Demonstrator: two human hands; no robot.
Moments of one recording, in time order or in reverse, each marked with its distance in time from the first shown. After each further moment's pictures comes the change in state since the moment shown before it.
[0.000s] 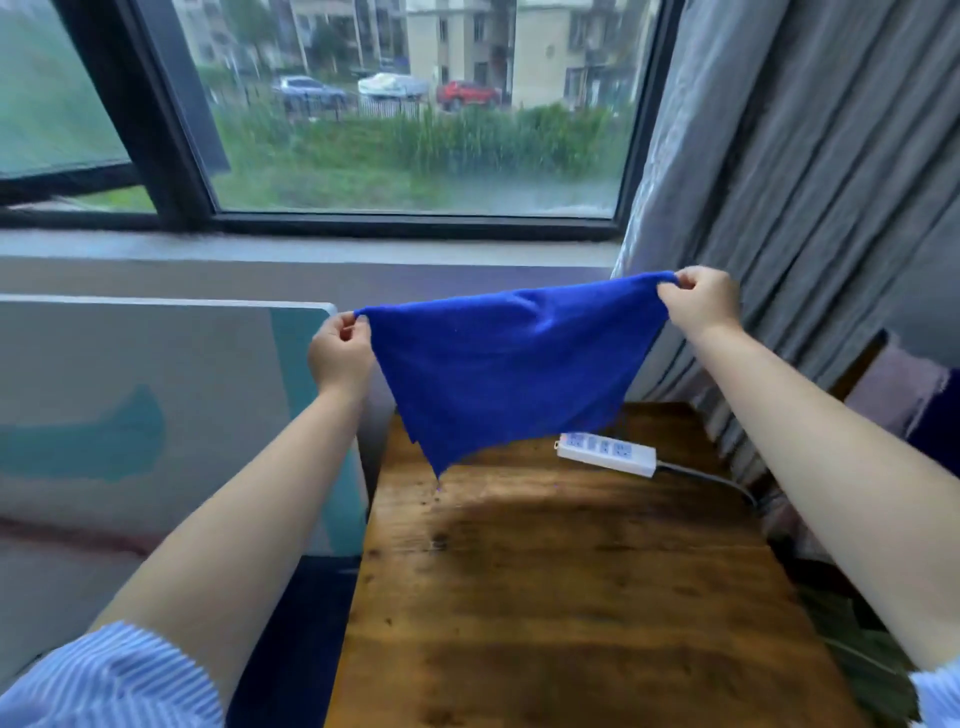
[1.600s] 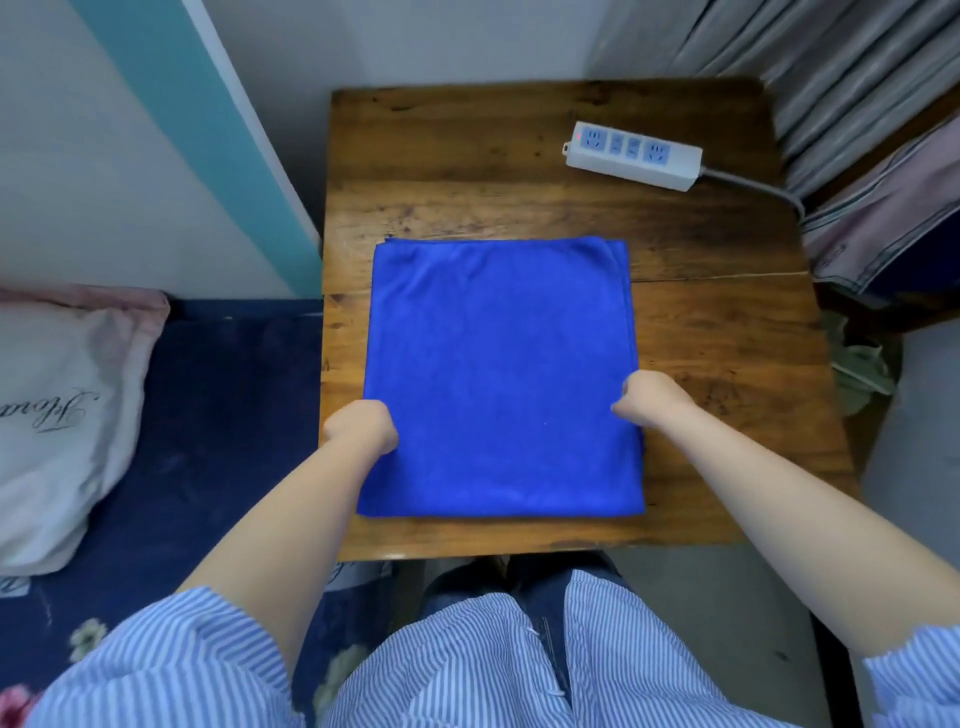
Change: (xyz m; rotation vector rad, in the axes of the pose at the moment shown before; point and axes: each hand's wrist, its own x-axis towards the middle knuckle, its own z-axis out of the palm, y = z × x) left_hand -0.195 -0.241 -0.040 1.508 -1.215 -0.523; right_hand -0.247 0.219 0.122 -0.719 -1.127 0.429
